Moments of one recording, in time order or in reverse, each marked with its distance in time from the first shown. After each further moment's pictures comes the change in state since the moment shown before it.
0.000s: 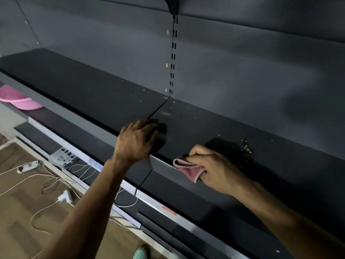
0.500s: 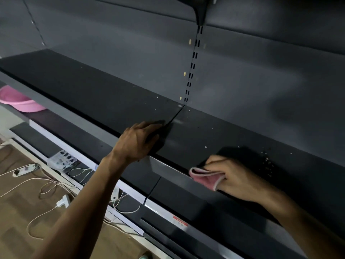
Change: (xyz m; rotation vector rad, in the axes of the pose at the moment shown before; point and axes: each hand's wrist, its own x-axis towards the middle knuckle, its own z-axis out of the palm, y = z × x) left_hand 0.031 -0.076 -0.013 -0.089 -0.071 0.186; right_hand 0.034 -0.019 -0.007 0.092 -0.110 0.113
